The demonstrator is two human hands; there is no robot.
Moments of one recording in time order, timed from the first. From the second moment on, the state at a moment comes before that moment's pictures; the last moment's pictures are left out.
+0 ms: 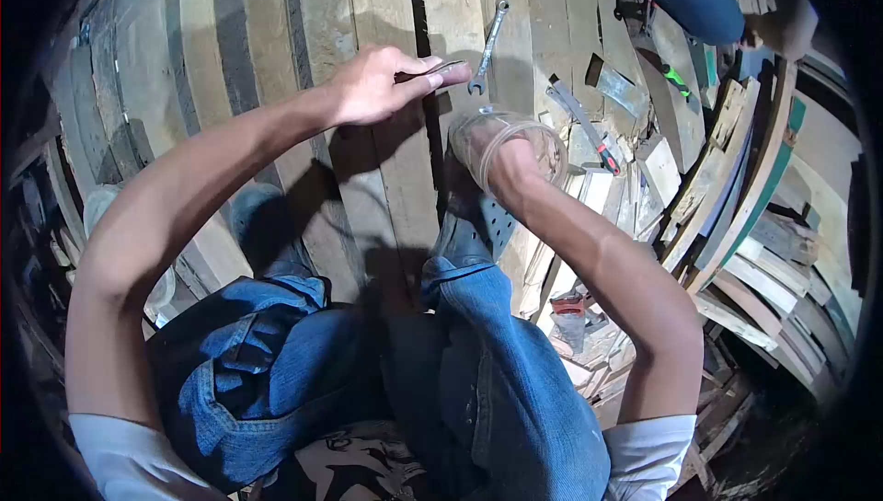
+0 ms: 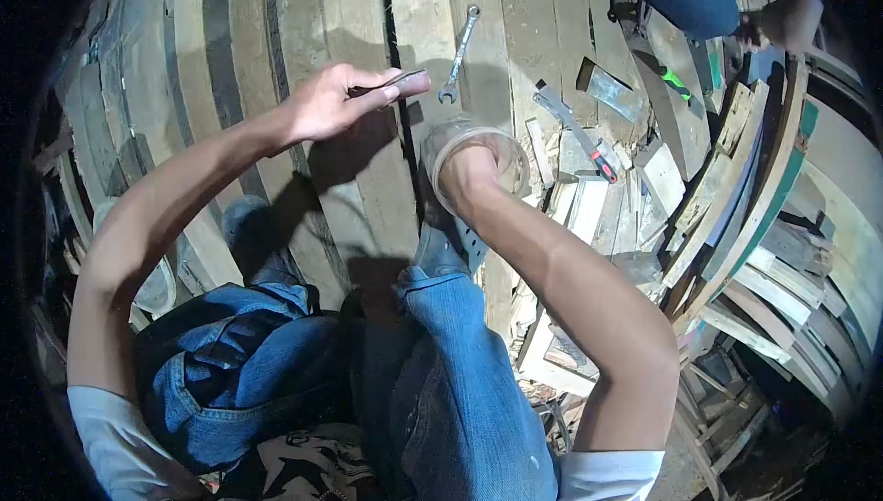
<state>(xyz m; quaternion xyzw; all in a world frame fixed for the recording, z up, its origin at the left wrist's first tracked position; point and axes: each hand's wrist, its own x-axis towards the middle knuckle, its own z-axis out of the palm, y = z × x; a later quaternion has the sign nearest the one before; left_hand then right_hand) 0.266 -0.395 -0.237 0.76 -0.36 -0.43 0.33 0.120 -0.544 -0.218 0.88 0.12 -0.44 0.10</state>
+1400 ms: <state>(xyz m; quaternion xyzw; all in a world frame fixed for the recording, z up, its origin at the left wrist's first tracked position) 0.259 -0.398 -0.258 0.74 -0.39 -0.39 0.38 0.058 -0.614 -0.103 0.86 -0.17 -0.24 -0.41</state>
